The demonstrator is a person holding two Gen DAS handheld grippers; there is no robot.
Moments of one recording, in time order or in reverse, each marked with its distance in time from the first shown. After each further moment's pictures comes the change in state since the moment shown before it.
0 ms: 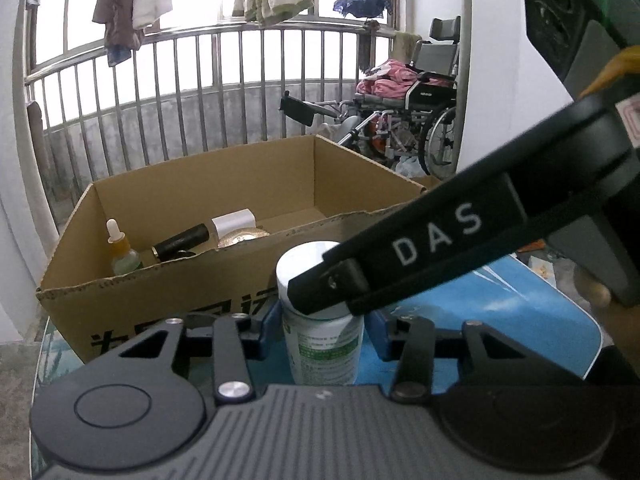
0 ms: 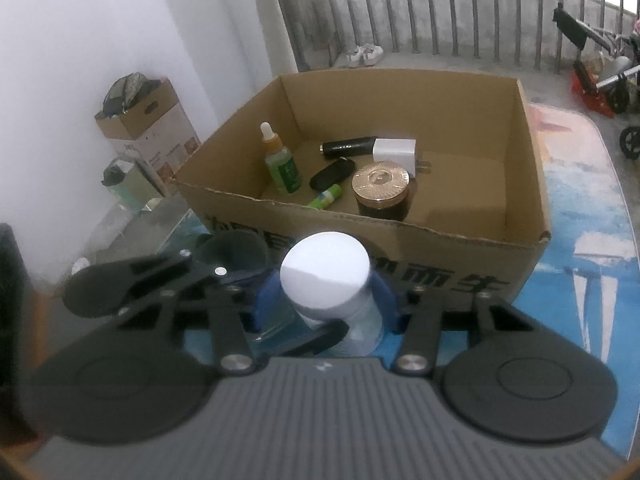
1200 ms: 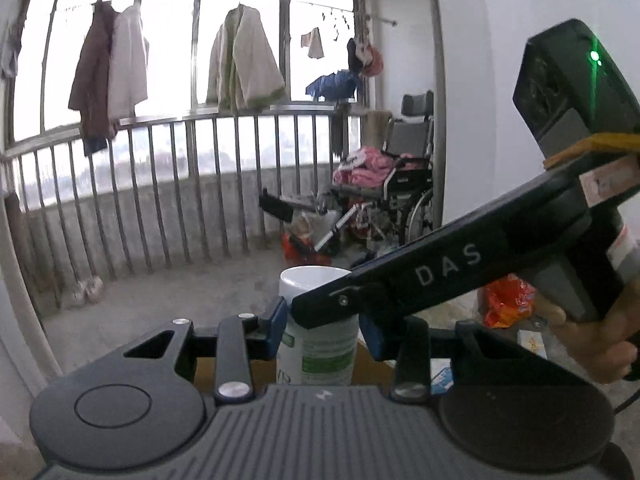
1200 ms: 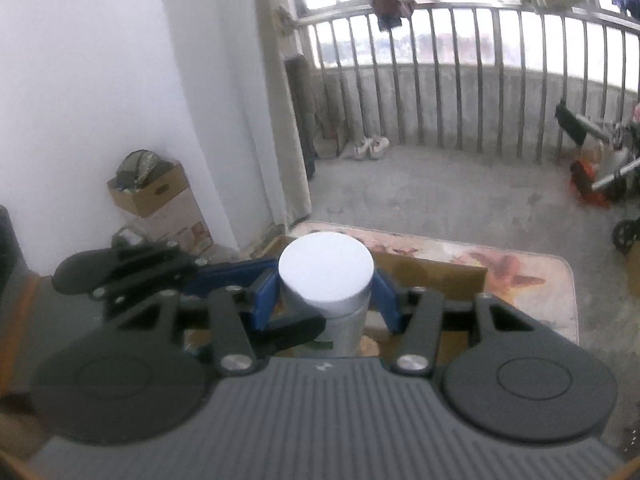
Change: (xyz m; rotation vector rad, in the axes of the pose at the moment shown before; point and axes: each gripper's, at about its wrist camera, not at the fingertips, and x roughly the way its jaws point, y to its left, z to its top) left arm 0.000 0.043 0.151 0.070 -0.215 -0.092; right arm -0.088 -0.022 0.135 -0.067 -0.223 0.009
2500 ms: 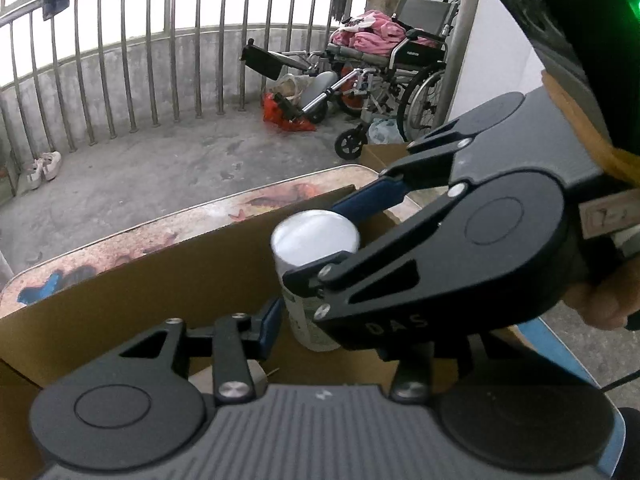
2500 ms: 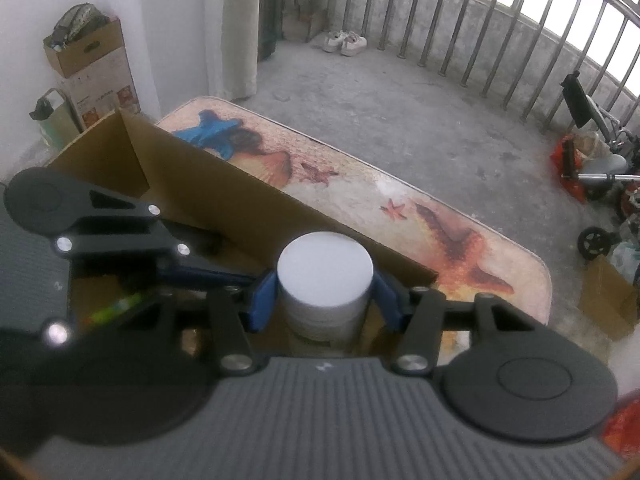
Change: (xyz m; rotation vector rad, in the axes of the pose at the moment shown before) left arm 0.168 0.069 -0.054 -0.089 0.411 -0.093; right arm 0.220 -0.095 -0.006 -0.251 0.343 -0.165
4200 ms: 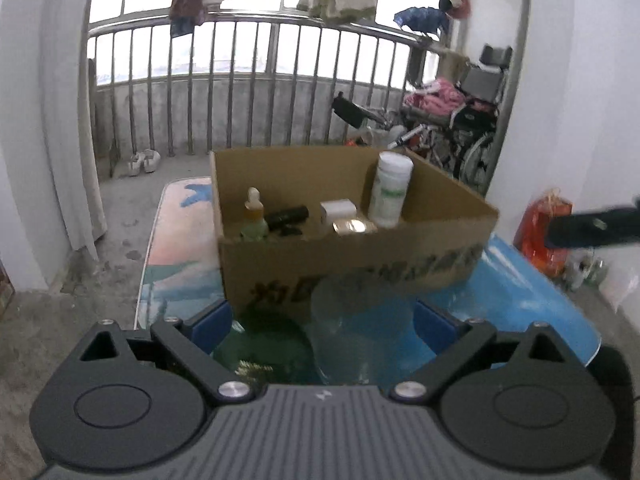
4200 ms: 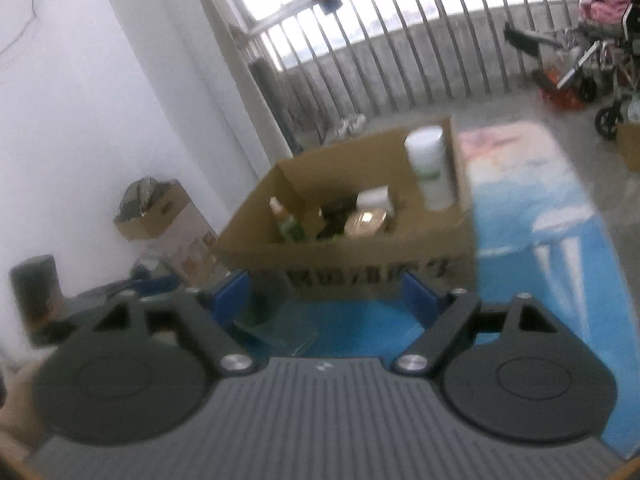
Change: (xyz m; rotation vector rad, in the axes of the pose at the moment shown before) left arm -0.225 -0.022 -0.203 -0.144 -0.187 0.198; right arm -0.225 0.118 -0.247 0.520 -0.350 0.219
